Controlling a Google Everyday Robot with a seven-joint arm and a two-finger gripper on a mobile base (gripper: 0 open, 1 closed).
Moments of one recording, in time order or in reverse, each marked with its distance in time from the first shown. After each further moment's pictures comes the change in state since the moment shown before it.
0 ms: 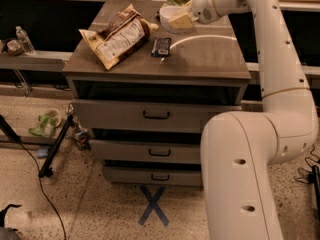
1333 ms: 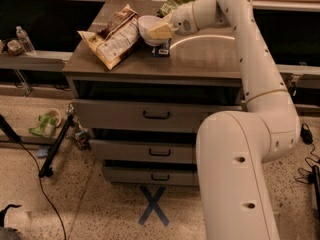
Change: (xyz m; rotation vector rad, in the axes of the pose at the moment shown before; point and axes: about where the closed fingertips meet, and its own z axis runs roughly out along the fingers) arm -0.013 0.038 0.064 -0.173 -0.139 0.115
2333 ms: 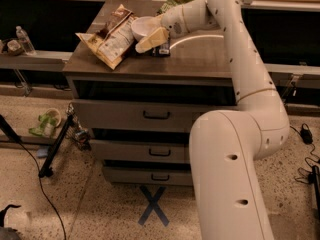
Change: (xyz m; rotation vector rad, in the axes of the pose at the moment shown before) arm -0.005 0.018 0.029 -0.083 -0.016 -0.015
